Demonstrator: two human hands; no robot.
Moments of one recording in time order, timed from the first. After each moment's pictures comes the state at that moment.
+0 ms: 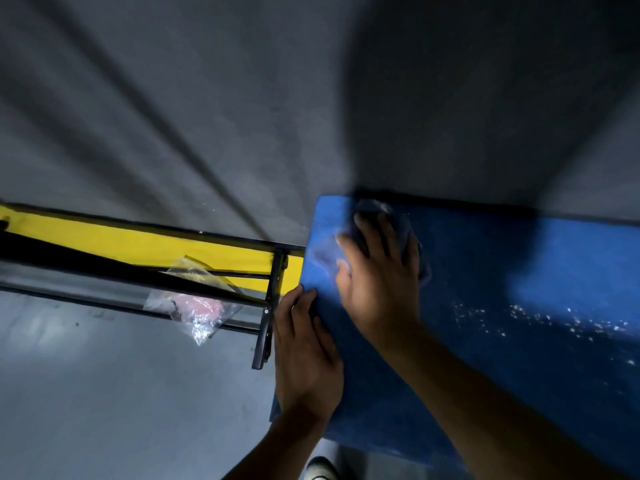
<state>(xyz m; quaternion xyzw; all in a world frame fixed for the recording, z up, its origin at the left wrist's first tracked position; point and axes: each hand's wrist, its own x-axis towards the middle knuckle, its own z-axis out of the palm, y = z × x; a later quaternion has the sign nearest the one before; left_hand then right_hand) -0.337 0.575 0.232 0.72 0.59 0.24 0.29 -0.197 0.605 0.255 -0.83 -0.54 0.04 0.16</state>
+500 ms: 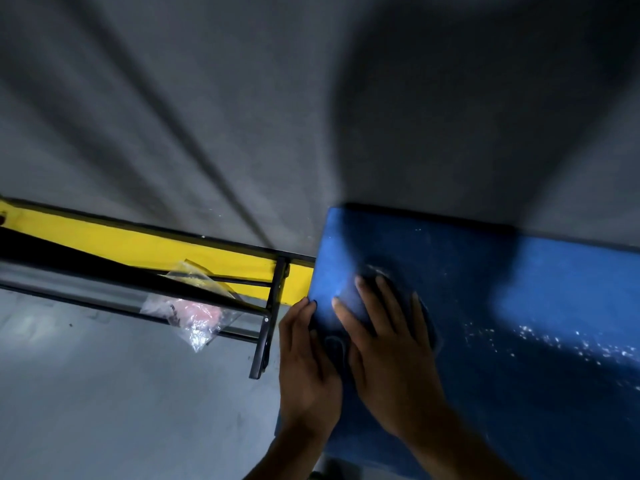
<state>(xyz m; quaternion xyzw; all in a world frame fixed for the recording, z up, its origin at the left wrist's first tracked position) -0.344 0.580 0.235 0.67 0.57 0.33 0.34 -0.220 0.537 0.248 -0.76 -0.64 0.08 0.10</state>
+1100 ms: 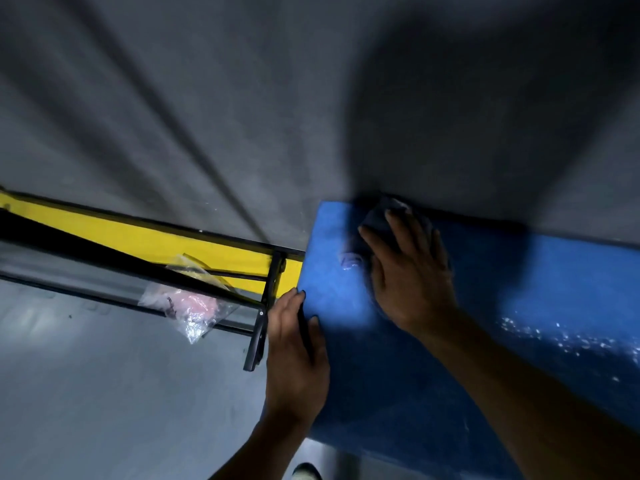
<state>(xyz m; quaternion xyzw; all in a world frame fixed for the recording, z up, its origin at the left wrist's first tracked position) -0.343 0.580 0.233 0.69 0.60 0.24 0.33 -0.141 0.594 0.255 -0.81 -0.58 0.05 0.10</state>
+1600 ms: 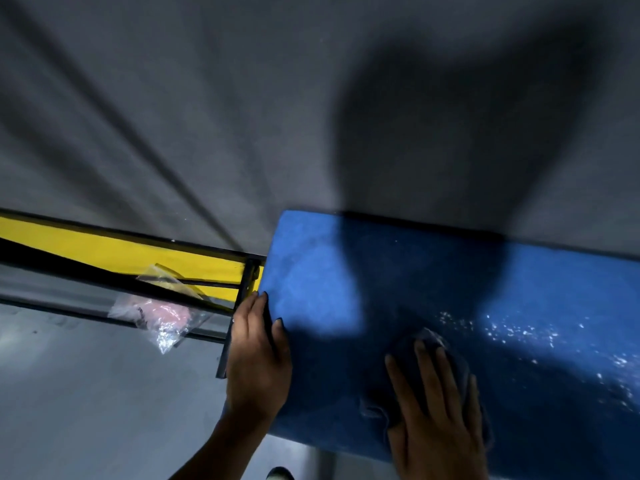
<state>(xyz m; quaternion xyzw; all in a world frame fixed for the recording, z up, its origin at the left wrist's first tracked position) -0.336 0.573 0.233 0.72 0.61 0.20 0.26 -0.174 0.393 0.255 -0.87 -0.49 -0.02 0.07</state>
